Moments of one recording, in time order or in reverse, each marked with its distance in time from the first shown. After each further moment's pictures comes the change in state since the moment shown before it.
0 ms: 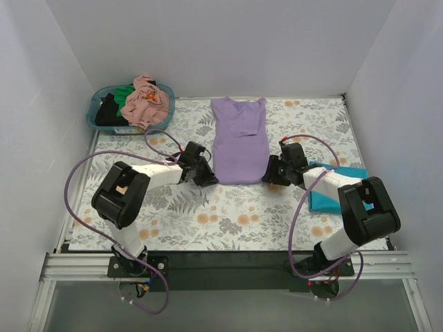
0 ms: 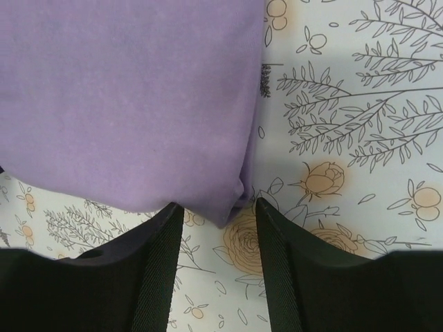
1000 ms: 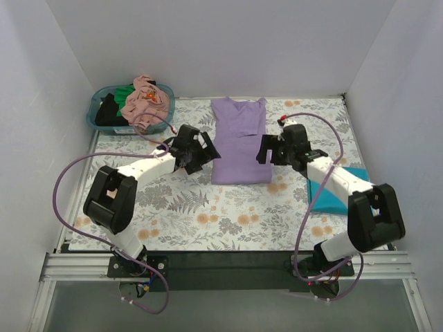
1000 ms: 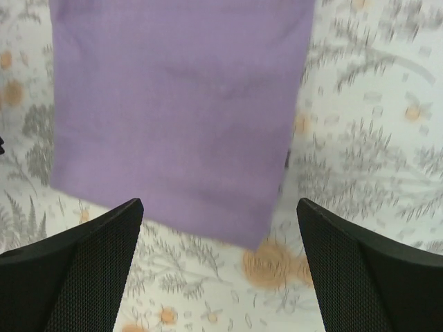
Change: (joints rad) left arm 0.059 -0.041 0.210 -0.129 -0.090 0.076; right arm 0.002 -0.017 0.249 -0.071 0.046 -0.132
